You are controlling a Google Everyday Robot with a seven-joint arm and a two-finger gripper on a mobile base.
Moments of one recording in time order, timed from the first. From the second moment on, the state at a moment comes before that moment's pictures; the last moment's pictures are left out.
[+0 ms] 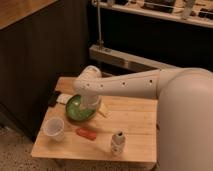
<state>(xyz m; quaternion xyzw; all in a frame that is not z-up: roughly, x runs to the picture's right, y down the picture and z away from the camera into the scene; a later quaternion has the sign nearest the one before) -0.070 0.112 0.769 -0.24 -0.17 -0.54 0.79</state>
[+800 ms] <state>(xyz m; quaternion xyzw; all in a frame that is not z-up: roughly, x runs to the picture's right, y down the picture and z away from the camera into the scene) -0.085 0.121 0.769 -0.23 -0.17 -0.55 0.78</state>
